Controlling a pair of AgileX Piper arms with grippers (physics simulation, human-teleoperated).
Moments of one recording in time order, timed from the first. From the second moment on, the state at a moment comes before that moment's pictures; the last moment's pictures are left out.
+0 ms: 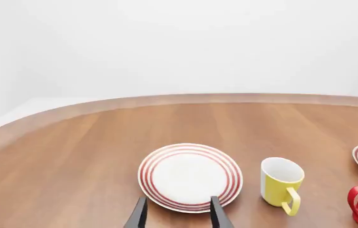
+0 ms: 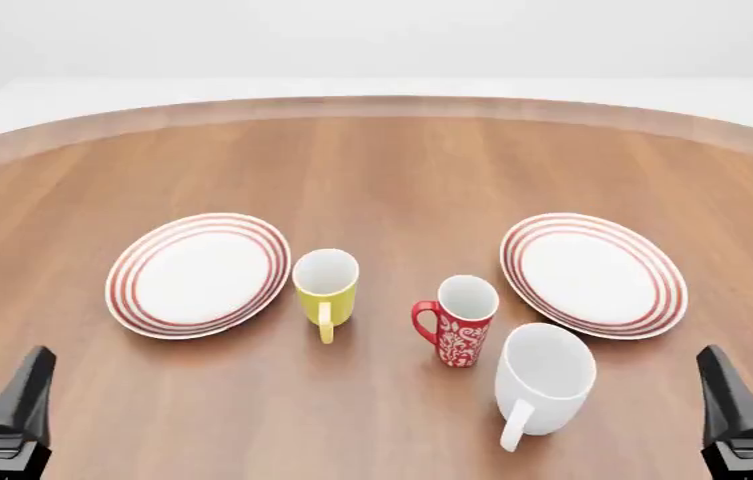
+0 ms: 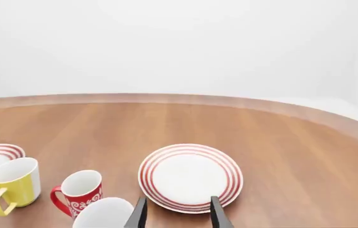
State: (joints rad) left arm 0.00 0.00 0.00 0.00 0.00; right arm 0.00 0.00 0.00 0.00 0.00
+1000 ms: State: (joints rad) left arm 0.01 0.06 -0.25 0.11 0.06; right arm 0.02 0.03 0.00 -0.01 0.02
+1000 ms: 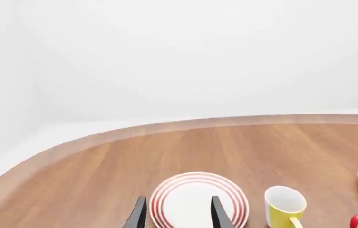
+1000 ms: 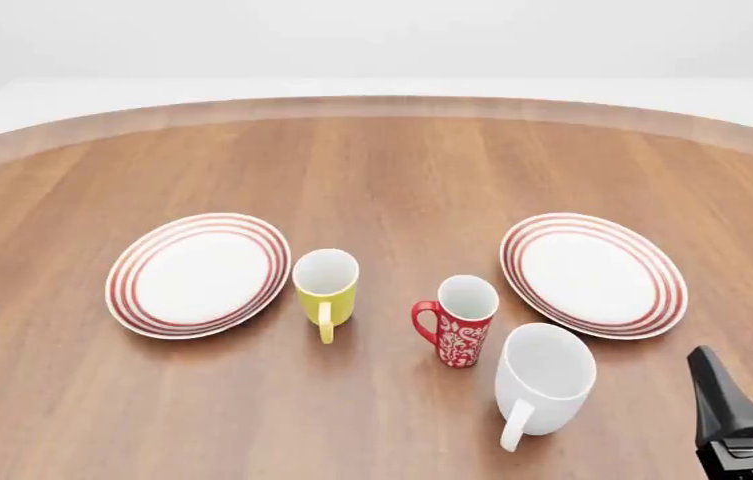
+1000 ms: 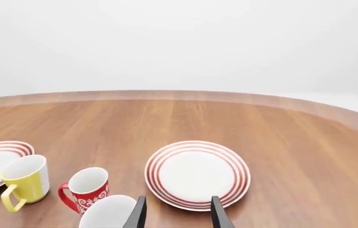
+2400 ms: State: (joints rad) left arm -0.38 0.83 -1.17 0.32 0.69; right arm 0.03 0.02 0.00 0.00 0.01
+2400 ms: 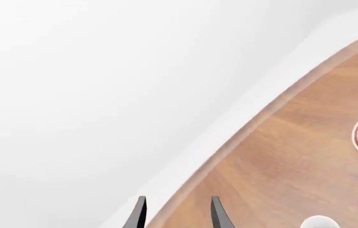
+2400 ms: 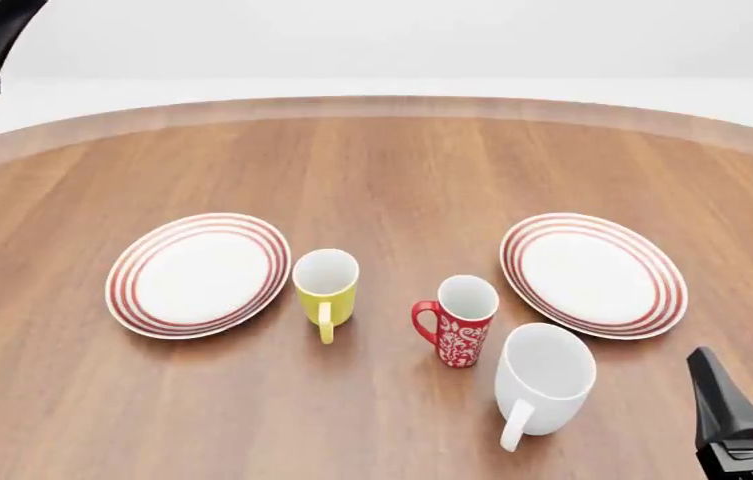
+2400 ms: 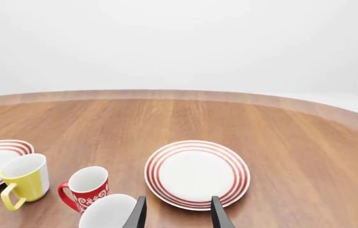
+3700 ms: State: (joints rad) left arm -0.72 1.20 -1.29 0.46 0.48; right arm 0.02 0.02 0.00 0.00 0.01
